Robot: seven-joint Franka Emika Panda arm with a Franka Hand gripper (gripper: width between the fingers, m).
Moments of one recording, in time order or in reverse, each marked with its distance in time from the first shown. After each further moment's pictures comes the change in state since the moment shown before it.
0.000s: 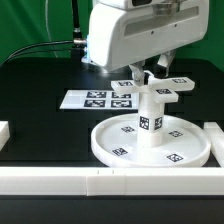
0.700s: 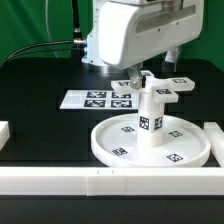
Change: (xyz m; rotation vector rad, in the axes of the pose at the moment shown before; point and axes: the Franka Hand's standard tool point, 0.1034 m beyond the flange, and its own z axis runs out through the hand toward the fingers) arm 0.002 -0.004 0.000 -0.036 0.035 -0.145
